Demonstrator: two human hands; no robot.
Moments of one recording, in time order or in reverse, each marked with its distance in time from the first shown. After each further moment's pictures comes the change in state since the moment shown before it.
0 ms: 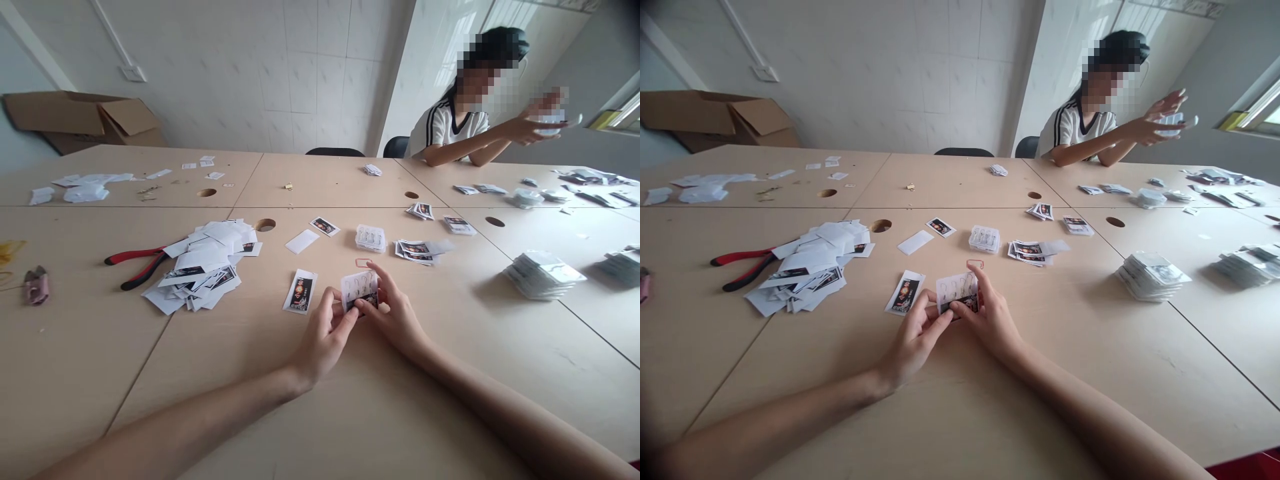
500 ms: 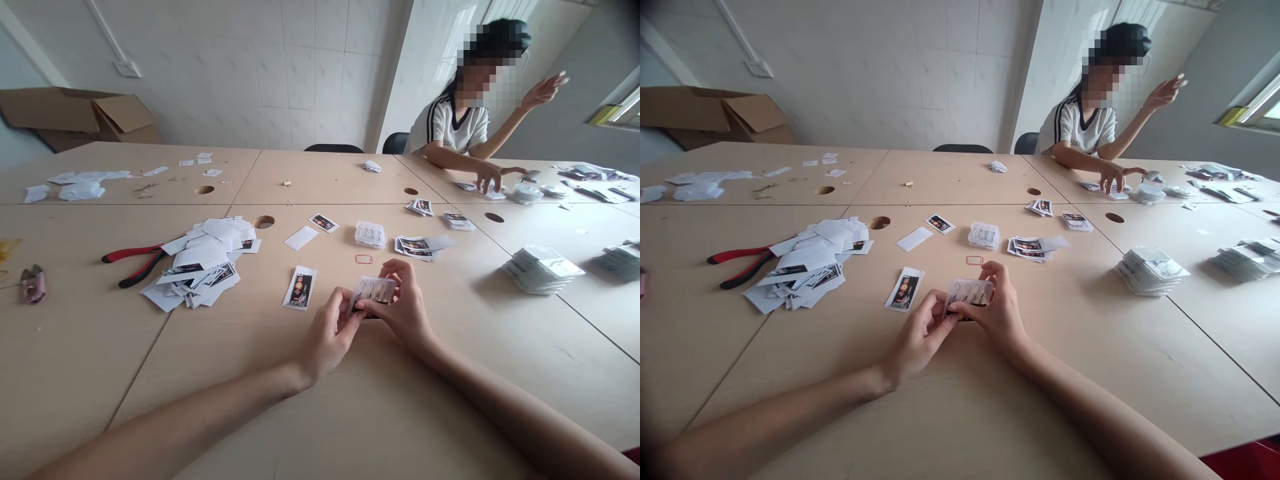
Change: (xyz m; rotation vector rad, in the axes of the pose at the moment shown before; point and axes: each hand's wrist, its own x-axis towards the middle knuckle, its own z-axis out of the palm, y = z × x) left_hand 0.000 -0.006 0.001 0.239 -0.031 0.057; right_hand 0.002 0.003 -0.004 0.077 0.226 -0.029
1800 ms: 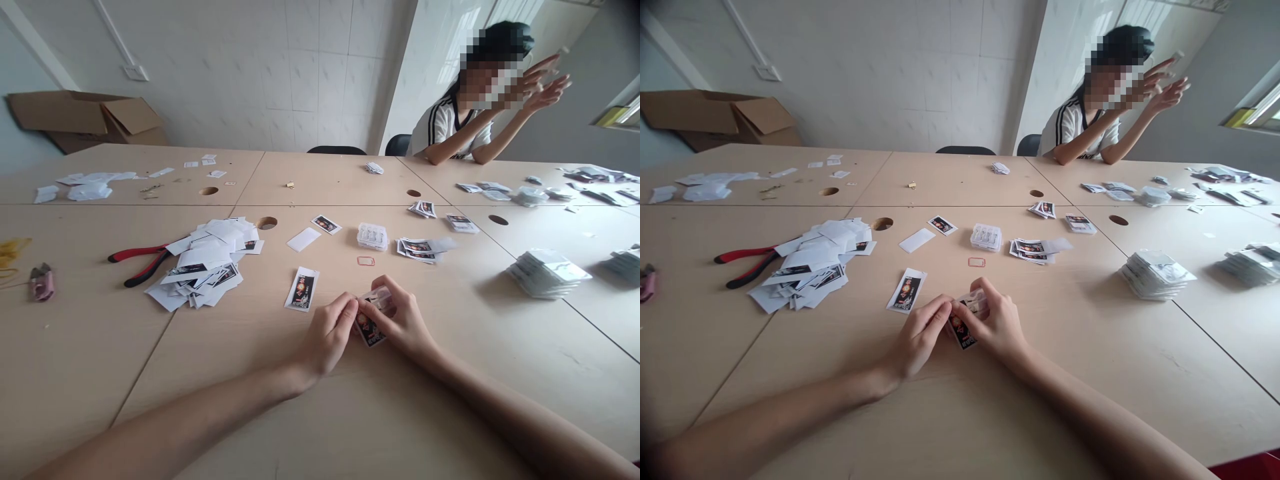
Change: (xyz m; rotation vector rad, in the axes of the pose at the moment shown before) left_hand 0.001 0.008 -0.004 0.183 0.004 0.013; right_hand -0.009 -0.016 -0.003 -0.099 -0.251 0.061
